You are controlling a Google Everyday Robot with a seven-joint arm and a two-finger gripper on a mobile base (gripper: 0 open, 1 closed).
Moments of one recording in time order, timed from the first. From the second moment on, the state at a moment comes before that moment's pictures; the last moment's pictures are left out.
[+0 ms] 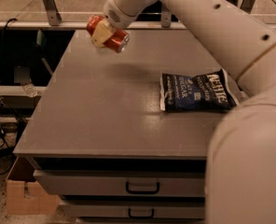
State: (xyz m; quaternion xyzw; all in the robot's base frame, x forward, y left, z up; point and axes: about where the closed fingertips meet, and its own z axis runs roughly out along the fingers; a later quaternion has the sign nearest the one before) arm 0.727 0.095 0.941 -0.50 0.78 0.12 0.35
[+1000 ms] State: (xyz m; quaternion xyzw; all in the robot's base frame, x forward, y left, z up) arm 0.679 0.116 0.977 -0.52 0.67 0.28 0.46
